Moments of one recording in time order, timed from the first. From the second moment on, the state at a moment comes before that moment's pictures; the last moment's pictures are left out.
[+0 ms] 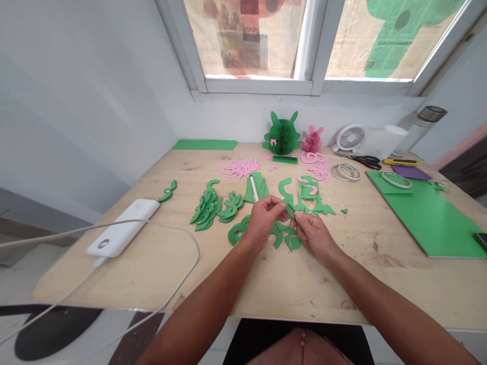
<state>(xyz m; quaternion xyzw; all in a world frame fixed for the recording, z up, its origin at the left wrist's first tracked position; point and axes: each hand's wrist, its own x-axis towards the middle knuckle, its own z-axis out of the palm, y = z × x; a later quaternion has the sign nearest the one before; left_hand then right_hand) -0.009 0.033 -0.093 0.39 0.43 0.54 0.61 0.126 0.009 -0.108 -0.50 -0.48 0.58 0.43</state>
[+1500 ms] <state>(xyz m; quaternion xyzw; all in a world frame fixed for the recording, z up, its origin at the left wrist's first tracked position) -0.015 0.038 -0.091 0.36 0.43 0.55 0.62 0.126 0.009 -0.105 -0.50 -0.48 0.59 0.41</state>
